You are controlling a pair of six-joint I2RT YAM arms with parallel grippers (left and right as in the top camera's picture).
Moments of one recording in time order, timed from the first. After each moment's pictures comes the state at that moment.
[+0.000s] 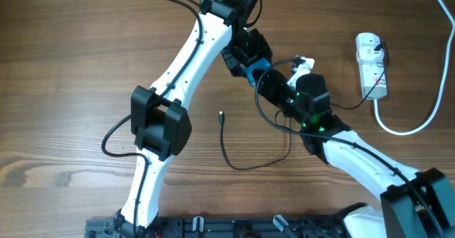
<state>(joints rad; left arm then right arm) -0.51 2.34 2.32 -1.38 0.41 -0.91 0.42 1.46 0.60 0.48 -0.20 1.04</state>
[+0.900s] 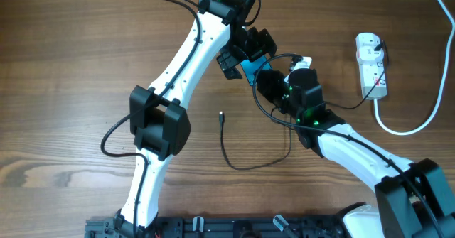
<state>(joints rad) -0.51 2.34 2.32 -1.37 0.41 -0.93 0.43 1.52 0.65 0.39 -0.16 1.11</state>
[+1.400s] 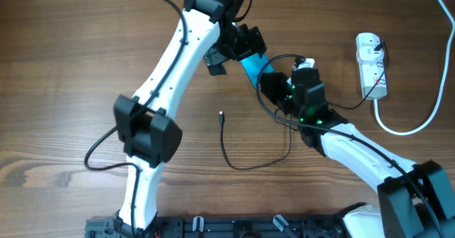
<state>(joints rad) -0.49 2.23 2.32 -1.49 0.27 -0.79 0.39 1.50 0.65 0.31 -0.18 1.11</state>
